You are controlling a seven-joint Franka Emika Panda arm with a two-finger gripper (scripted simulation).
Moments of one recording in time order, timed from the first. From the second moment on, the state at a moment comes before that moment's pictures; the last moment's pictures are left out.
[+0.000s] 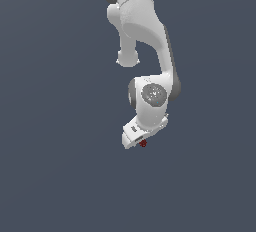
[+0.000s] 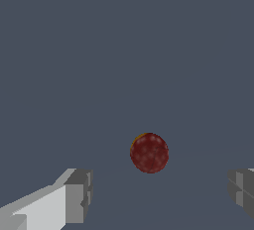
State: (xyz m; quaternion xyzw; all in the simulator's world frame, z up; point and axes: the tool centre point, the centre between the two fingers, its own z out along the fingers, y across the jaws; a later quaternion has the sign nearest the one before) arm 0.066 0.070 0.067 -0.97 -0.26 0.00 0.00
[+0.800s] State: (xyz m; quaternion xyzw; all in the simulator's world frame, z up) arm 0.066 0.070 0.020 -0.96 -0.26 0.00 0.00
